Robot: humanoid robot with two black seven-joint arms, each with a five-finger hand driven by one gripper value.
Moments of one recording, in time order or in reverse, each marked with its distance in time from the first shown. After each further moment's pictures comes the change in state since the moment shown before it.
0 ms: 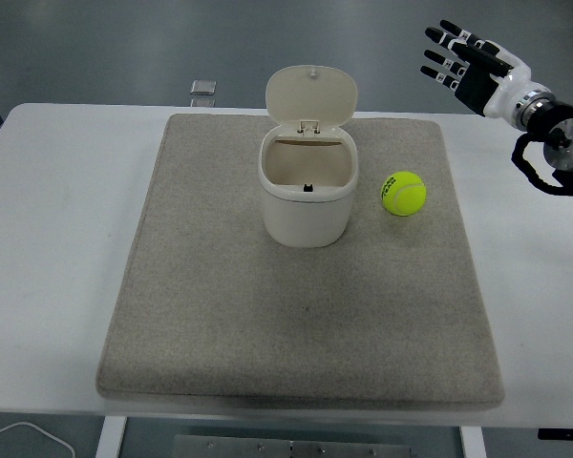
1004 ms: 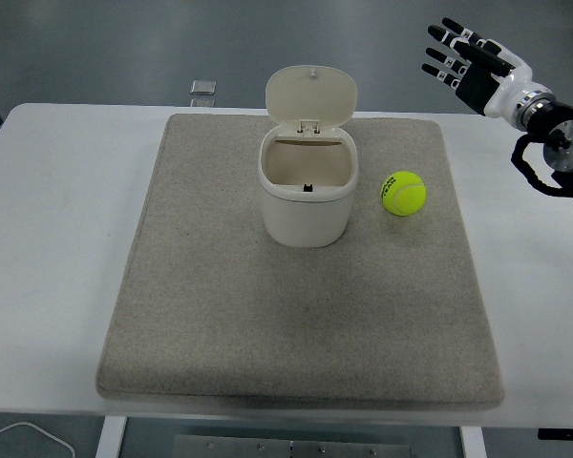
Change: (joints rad) left arm -0.009 0.000 -0.002 -0.003 0.001 -0.001 -0.001; right arm -0.009 0.010 0.012 -0.025 0.001 0.026 0.014
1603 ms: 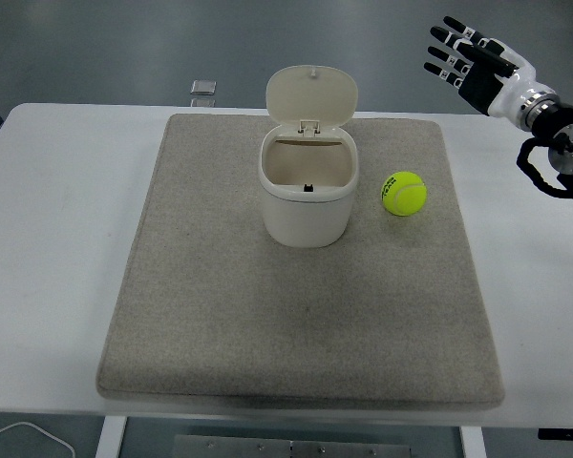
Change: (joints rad) left arm 0.000 0.000 0.000 0.000 0.000 0.001 0.000; right arm 0.003 -0.001 -0.012 -0.026 -0.036 0.045 0.042
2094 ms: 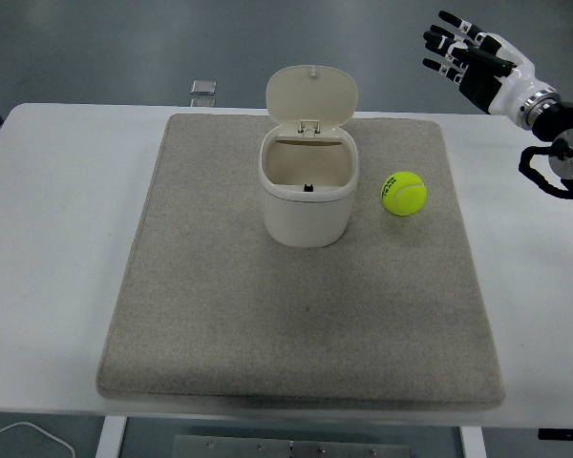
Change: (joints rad) left arm 0.000 0.000 0.000 0.000 0.000 0.000 0.000; right arm -0.005 -0.008 0.000 0.000 -0.121 0.040 0.028
